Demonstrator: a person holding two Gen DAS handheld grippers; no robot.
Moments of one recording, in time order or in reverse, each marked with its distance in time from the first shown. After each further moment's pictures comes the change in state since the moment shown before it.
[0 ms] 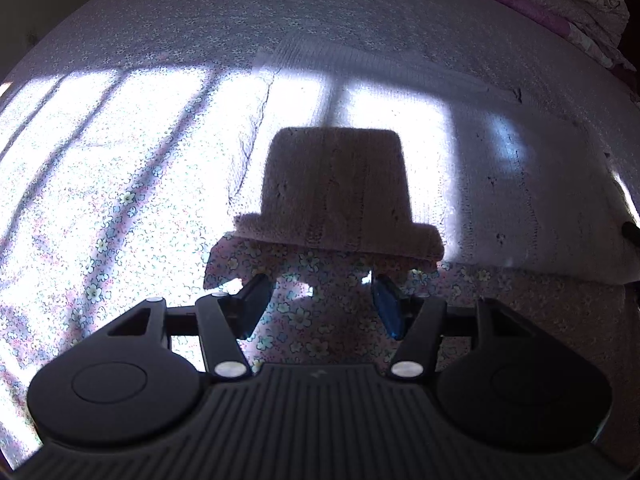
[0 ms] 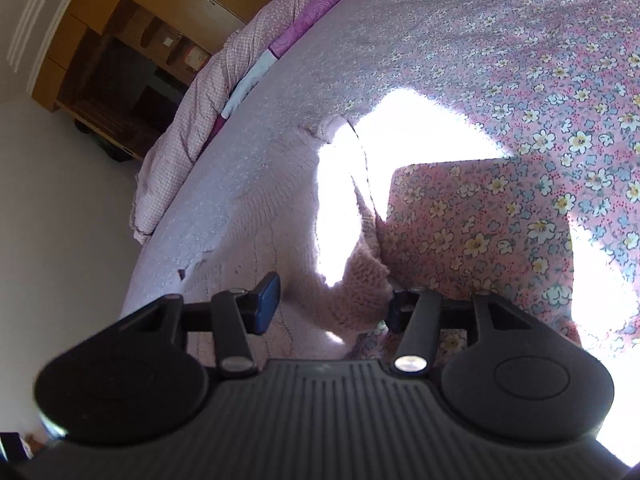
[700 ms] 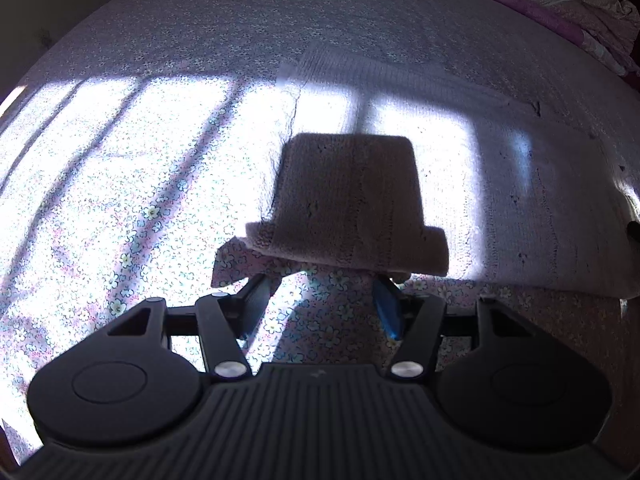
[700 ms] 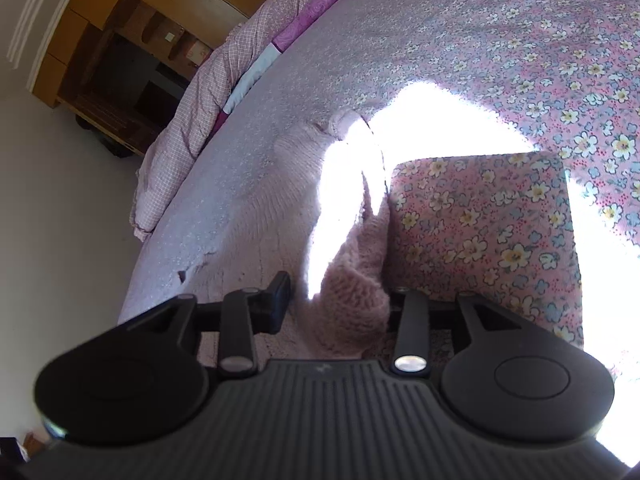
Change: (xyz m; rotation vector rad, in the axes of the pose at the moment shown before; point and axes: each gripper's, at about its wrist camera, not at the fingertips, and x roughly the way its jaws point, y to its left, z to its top) left arm -0.014 0.007 0.012 -0.016 -0.022 0.046; right arm 0.020 0.006 0.007 -0.009 0.020 0.018
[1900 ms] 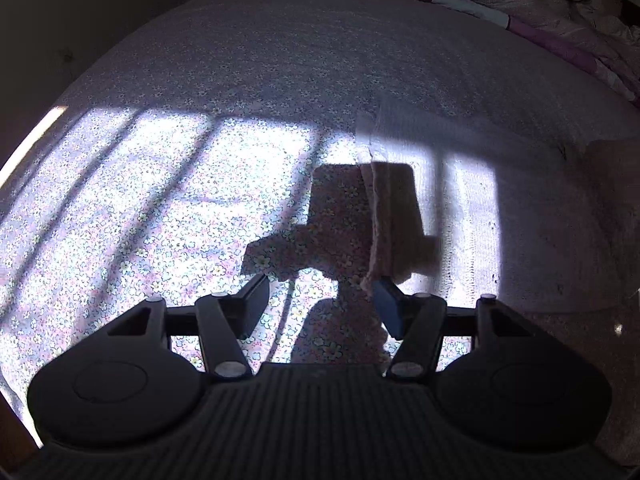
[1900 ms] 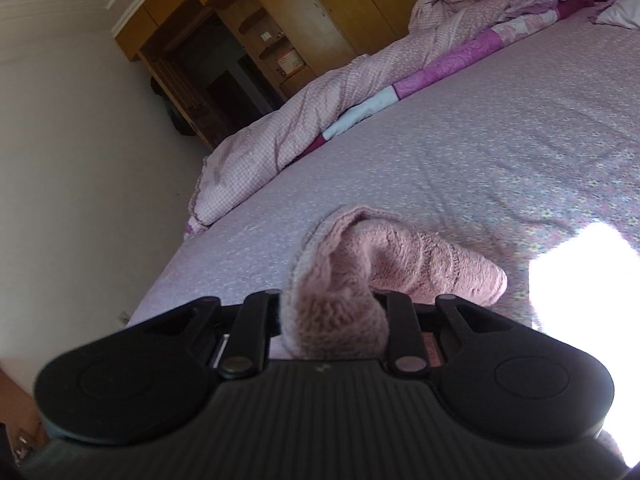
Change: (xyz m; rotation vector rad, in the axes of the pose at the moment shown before) left arm -0.033 0.074 0.017 -0.019 -0.070 0.024; right arm 0.010 0.159 0.007 -0.331 -0.107 0.100
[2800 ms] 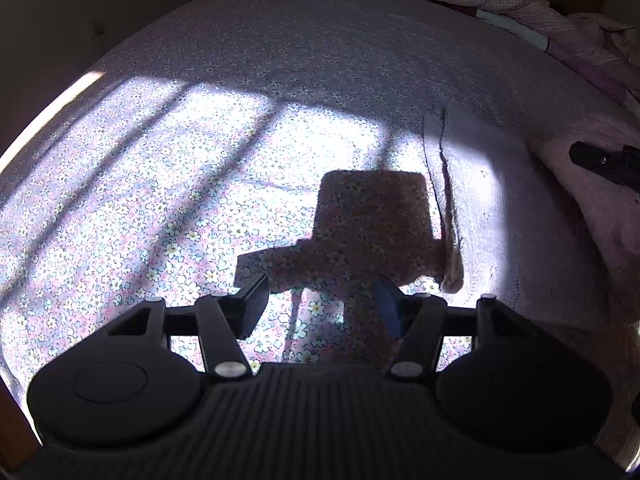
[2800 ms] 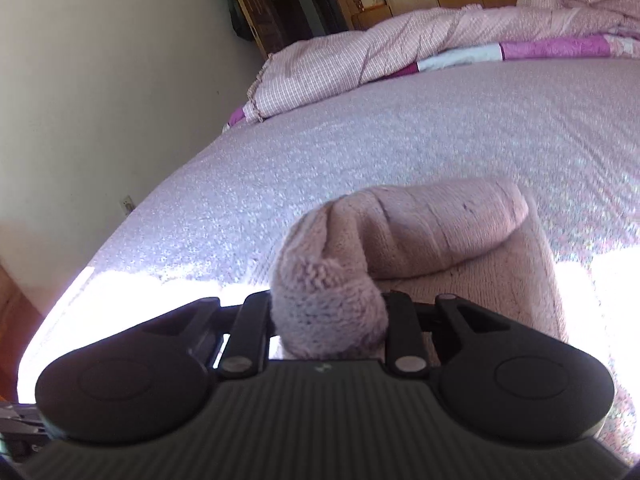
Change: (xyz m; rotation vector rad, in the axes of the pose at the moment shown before) left arm 0.017 0.051 -0.007 -0.107 -0.010 0.039; right arm 0.079 0.141 -0.097 -0.312 0.165 0.018
